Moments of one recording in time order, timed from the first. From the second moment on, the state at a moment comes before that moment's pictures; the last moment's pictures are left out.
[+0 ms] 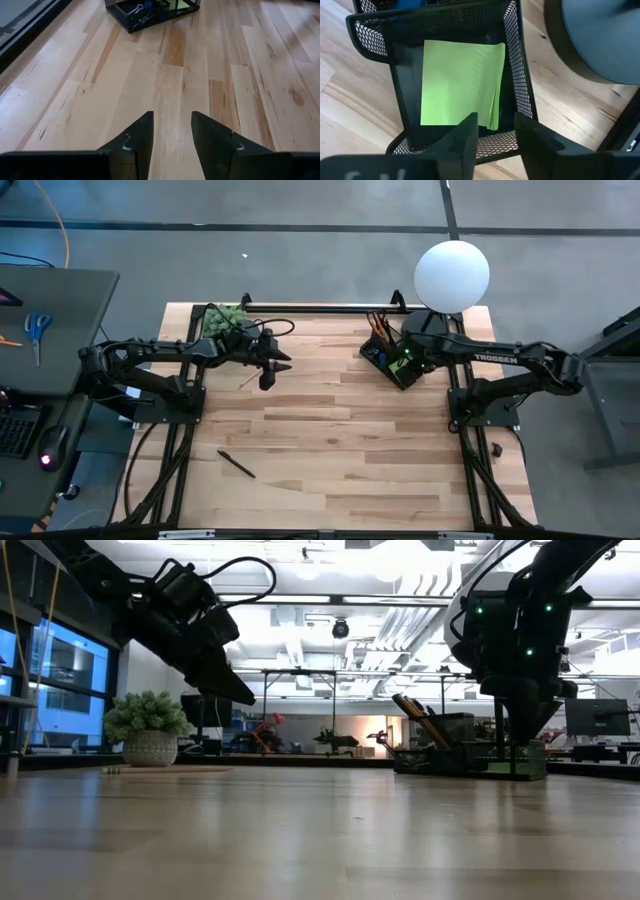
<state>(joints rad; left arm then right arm) 0.59 1.28 0.51 0.16 0.33 0.13 -0.46 1.19 0.64 -0.80 0.21 0.49</state>
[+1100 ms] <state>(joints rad) 0.47 1.28 0.51 0.31 0.36 0.08 0.05 1.19 0.79 -0.39 0.32 0.48</state>
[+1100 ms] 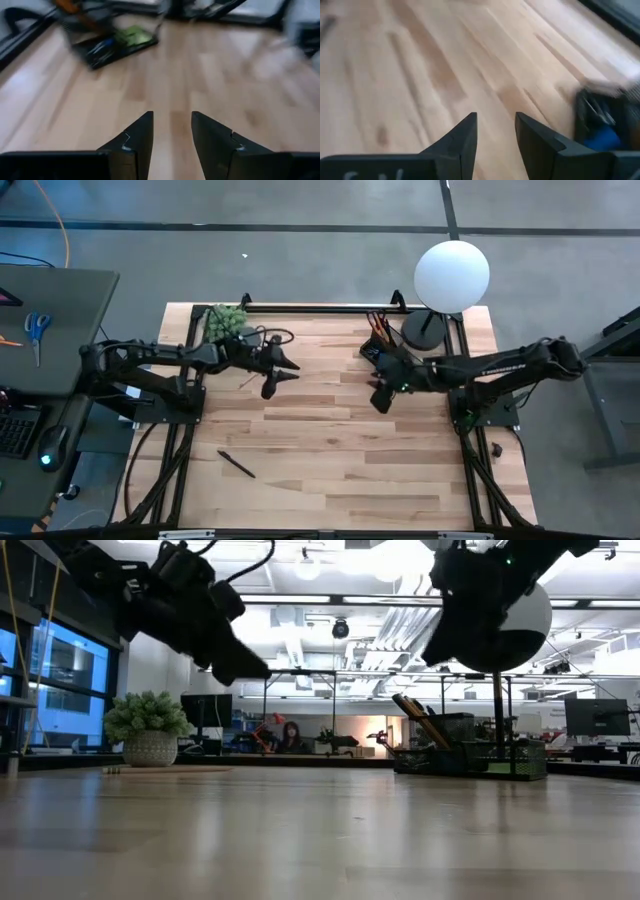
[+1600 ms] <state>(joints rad) 0.46 1.16 0.51 -0.14 -0.04 -0.03 0.12 1.31 0.75 0.06 0.38 0.14</state>
